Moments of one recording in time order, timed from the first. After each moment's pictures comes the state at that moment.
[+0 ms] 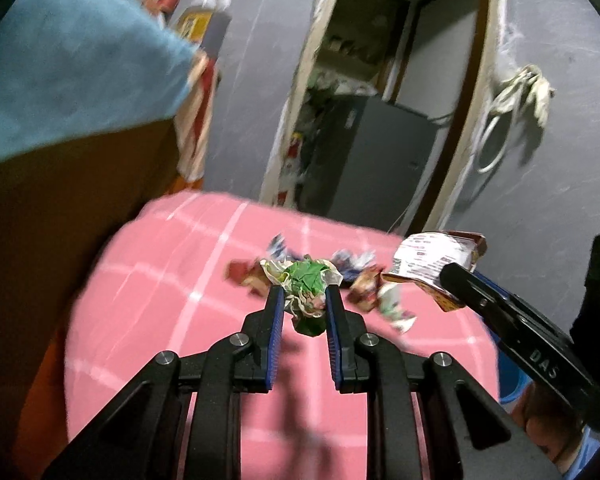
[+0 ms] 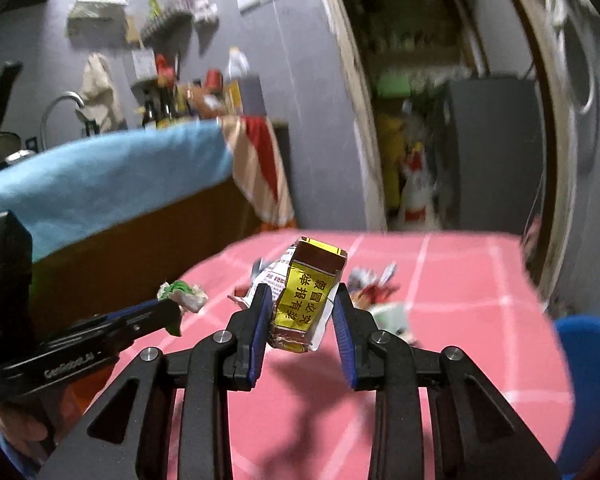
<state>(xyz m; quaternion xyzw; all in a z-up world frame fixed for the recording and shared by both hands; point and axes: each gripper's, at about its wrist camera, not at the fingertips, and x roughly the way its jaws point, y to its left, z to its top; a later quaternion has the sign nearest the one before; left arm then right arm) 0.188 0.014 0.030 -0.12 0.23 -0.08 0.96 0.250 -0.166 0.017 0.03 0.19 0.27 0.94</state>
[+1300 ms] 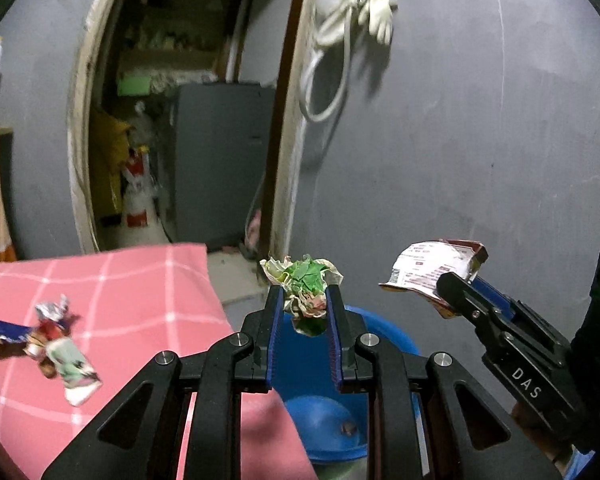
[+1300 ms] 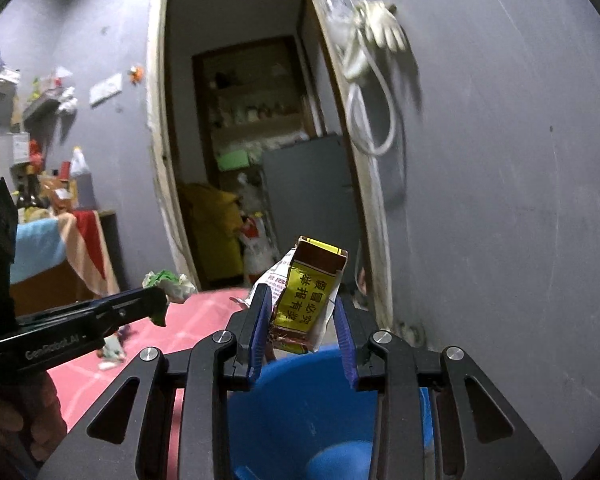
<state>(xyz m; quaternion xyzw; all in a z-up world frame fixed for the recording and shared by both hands) 0.253 -0.267 0.044 -0.01 0.23 -0.29 0.93 0.209 -0.420 0.014 0.08 0.11 0.01 0.99</state>
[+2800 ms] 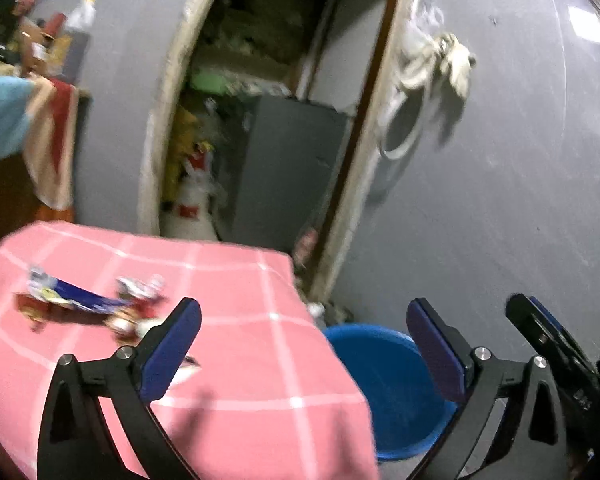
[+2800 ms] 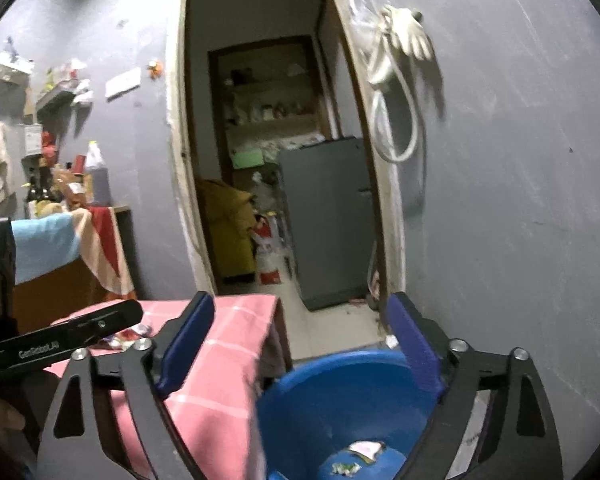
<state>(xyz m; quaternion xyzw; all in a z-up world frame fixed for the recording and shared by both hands) 0.233 -0.166 0.060 -0.10 0.19 -0.19 0.96 0.205 -0.377 0.042 0.06 0.09 0.04 0.99</state>
